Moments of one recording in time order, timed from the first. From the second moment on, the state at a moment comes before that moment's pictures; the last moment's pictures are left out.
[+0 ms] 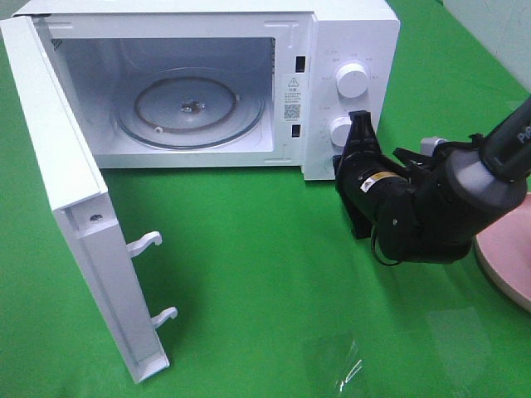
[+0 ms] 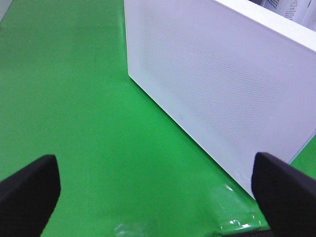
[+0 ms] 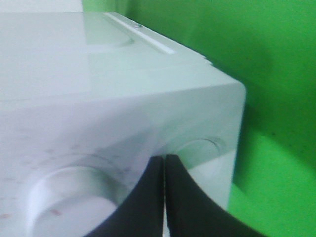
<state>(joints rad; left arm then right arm) 0.03 0.00 -0.52 -0.21 1.08 0.15 0.53 2.12 -0.79 0.47 -1.01 1.35</state>
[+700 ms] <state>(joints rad) 0.03 0.00 -0.52 -0.21 1.08 0.15 0.52 1.76 -0.64 0.44 -0.75 1.05</state>
